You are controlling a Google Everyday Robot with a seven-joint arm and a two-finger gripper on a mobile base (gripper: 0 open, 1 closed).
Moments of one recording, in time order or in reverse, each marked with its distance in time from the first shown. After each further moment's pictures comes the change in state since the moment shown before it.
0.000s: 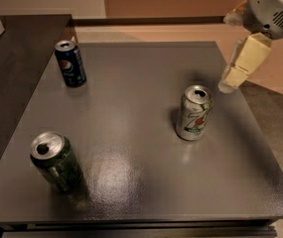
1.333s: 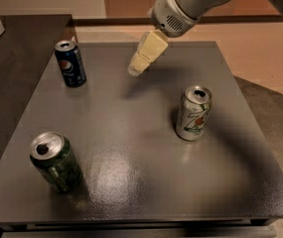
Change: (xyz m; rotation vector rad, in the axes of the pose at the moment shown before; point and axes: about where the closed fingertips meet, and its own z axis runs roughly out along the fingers) arm -0.155 -0.032 0.106 0.007 -0.256 -0.016
